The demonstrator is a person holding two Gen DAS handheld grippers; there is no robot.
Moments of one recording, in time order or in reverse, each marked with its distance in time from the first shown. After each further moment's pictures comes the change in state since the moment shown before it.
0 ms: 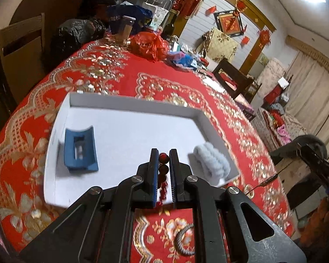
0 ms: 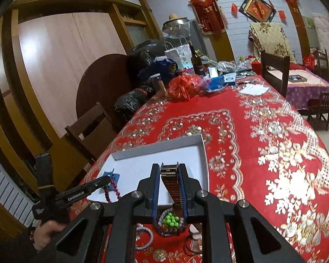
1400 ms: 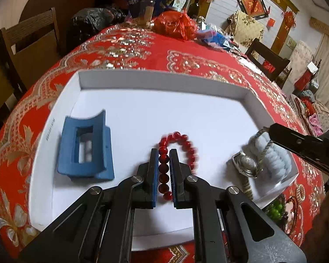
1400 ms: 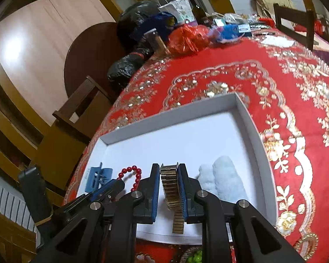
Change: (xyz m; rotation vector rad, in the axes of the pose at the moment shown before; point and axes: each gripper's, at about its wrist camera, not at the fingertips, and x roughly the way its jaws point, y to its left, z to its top) left arm 0.081 0.022 -0.022 0.033 0.094 0.229; right arm 0.186 0.002 -0.022 0.124 0.274 0.035
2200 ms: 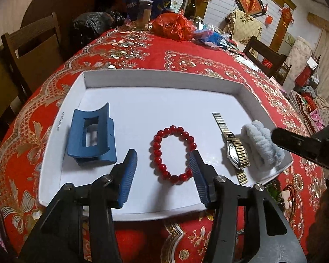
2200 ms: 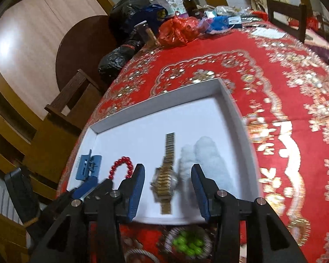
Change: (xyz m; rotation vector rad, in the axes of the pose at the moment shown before) left arm -0.025 -0.010 -0.010 0.035 -0.017 0.022; right arm -0.029 -0.012 -0.013 -0.004 0.041 -0.078
